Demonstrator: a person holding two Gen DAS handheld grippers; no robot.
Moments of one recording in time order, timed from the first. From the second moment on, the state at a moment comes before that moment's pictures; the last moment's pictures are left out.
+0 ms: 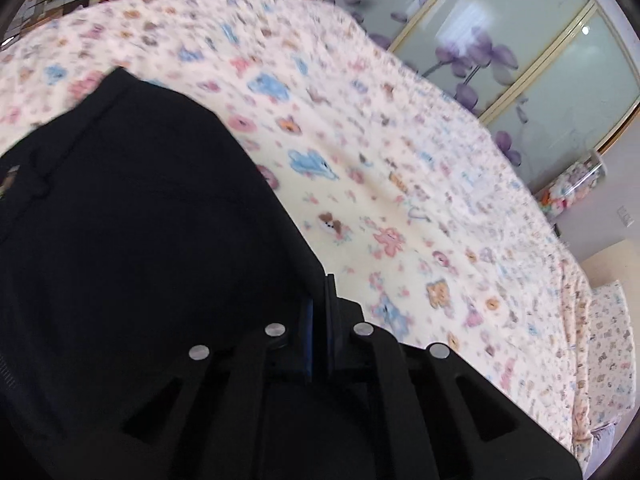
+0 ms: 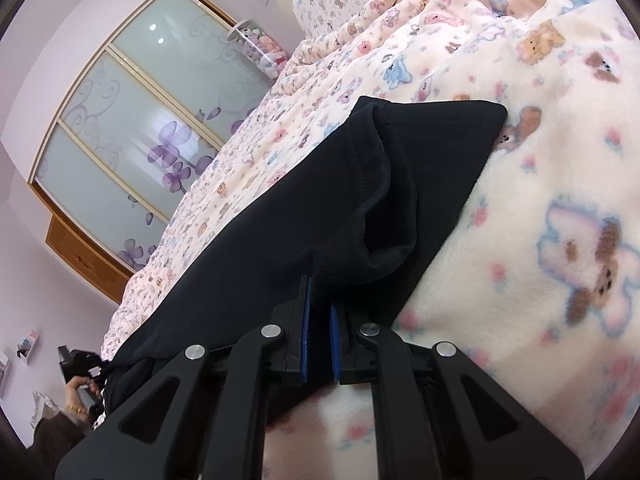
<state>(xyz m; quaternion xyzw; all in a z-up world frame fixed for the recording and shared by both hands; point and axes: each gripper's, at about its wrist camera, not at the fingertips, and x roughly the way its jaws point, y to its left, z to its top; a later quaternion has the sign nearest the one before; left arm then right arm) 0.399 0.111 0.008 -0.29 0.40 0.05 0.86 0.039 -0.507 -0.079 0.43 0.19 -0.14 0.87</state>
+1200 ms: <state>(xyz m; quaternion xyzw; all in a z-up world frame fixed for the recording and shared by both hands) 0.033 0.135 0.053 -0.20 0.21 0.06 0.96 0.029 -0.580 -0.043 0.51 0.26 -0.14 0.81</state>
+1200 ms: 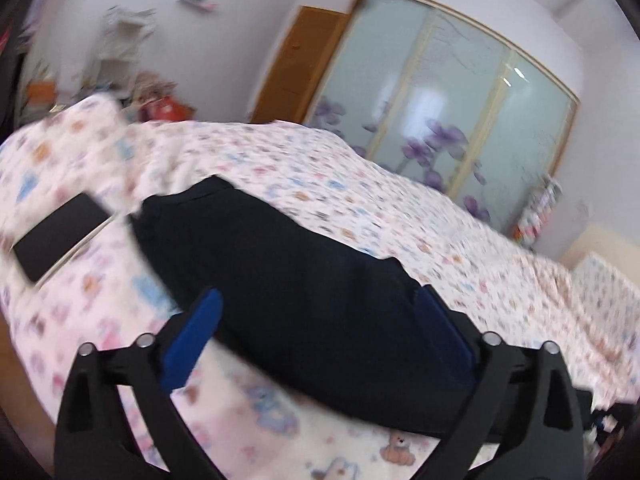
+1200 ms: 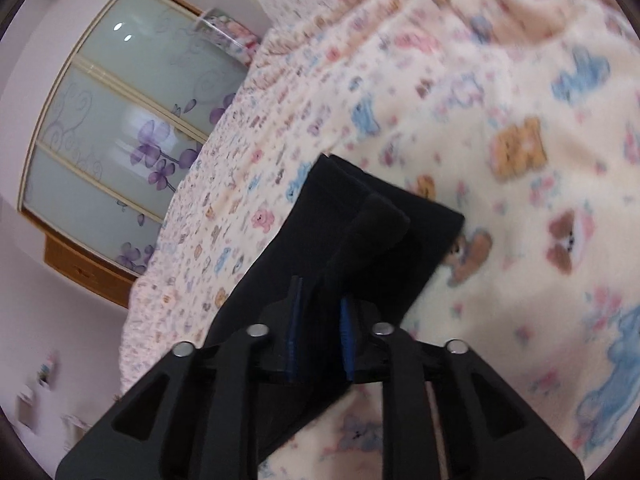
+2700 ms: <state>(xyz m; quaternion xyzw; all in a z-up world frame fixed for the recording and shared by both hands) 0.075 0.109 -0.022 -0.13 0.27 0.04 0.95 0.149 -0.277 0.065 0.06 0.31 0.27 0.91</state>
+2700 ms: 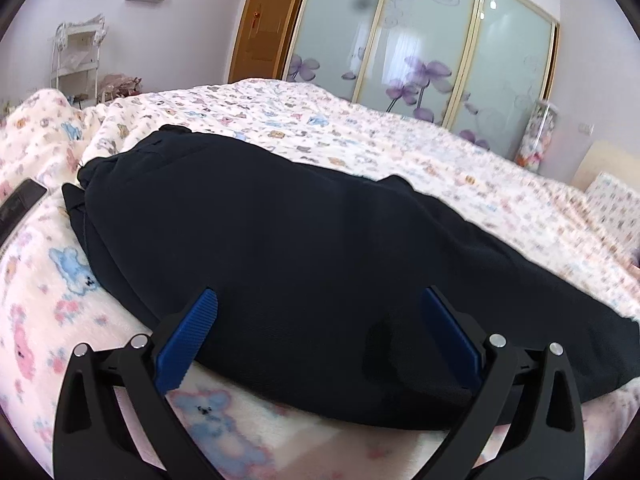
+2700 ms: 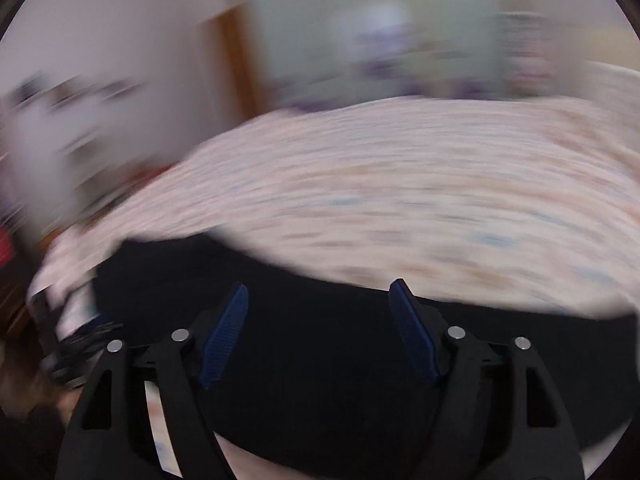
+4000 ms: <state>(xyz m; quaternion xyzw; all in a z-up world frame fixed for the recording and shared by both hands) 0.072 0.119 -0.027 -0.18 0.24 0.00 0.95 0.299 -0.162 0.012 0.10 0.43 0.27 0.86</state>
